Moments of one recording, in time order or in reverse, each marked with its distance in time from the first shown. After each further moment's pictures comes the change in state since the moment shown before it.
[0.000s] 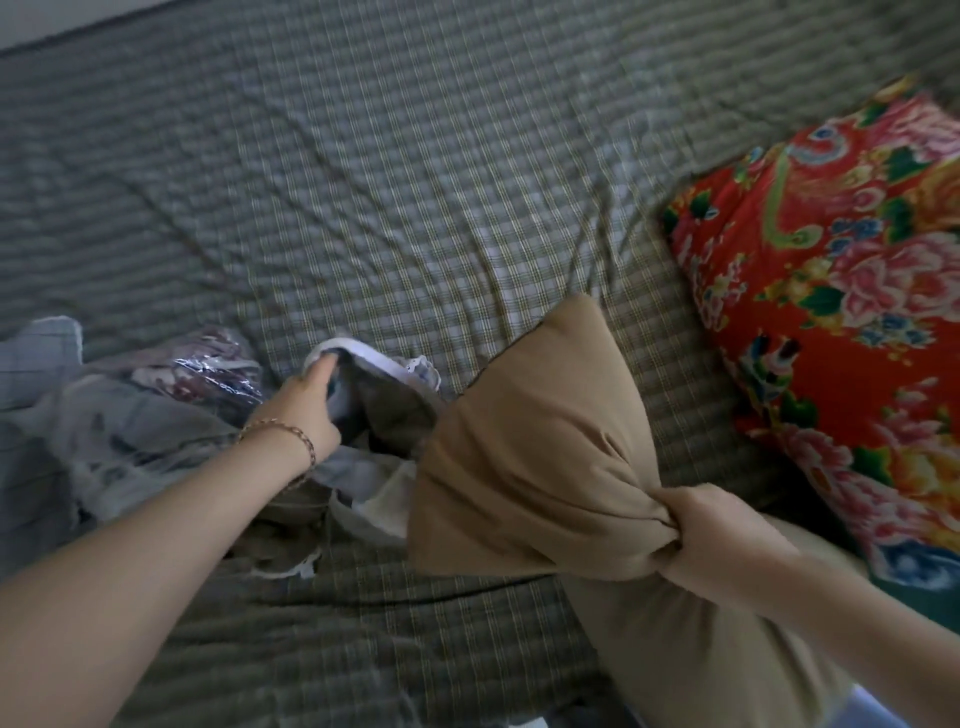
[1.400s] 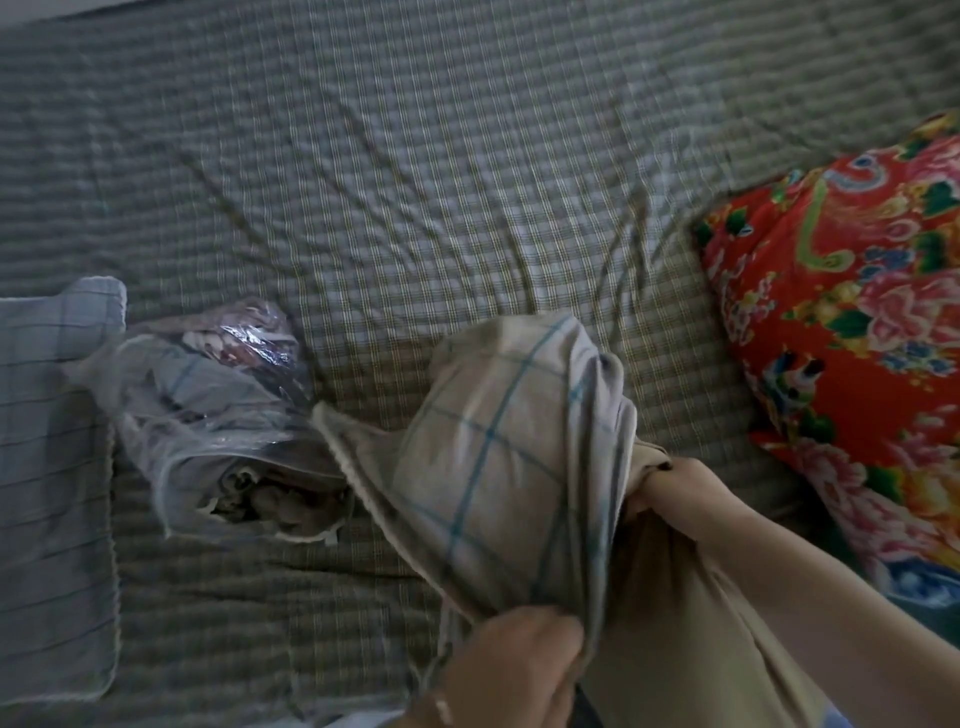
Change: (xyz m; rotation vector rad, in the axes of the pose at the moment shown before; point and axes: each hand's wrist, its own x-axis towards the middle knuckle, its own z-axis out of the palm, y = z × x) left_hand -0.201 0.061 0.093 -0.308 0.477 0.794; right_hand 0.014 -0.059 -0.011 0.763 0.034 0.527
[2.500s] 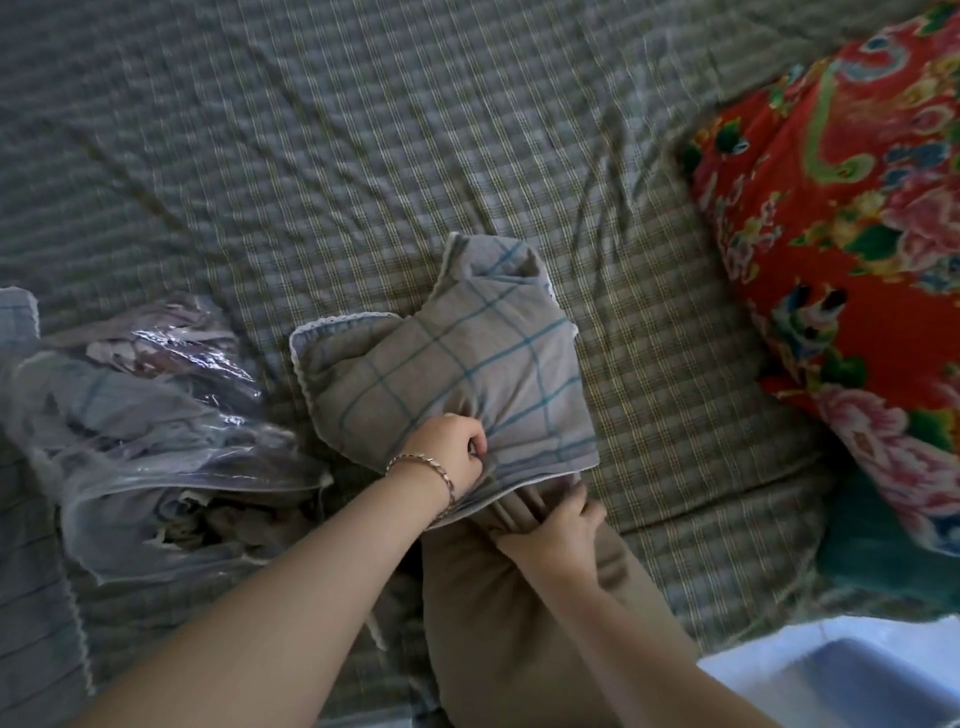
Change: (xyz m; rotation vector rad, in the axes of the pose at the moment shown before) left_hand 0.110 -0.128 0.060 -0.030 -0.514 -0.530; right_hand 0.061 0.067 0.133 -0.069 0.102 0.039
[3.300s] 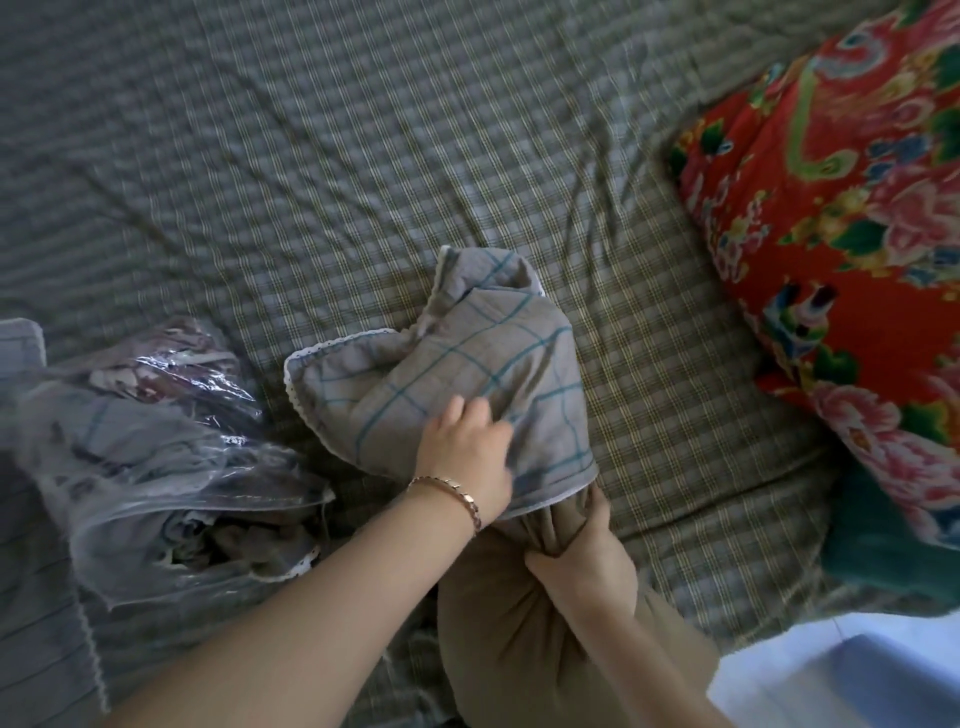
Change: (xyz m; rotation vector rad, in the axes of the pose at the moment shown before) left_hand -0.007 0.034 -0.006 0.412 0.160 0.287; right_hand -0.001 0.019 -0.017 -0.137 0.093 -0.075
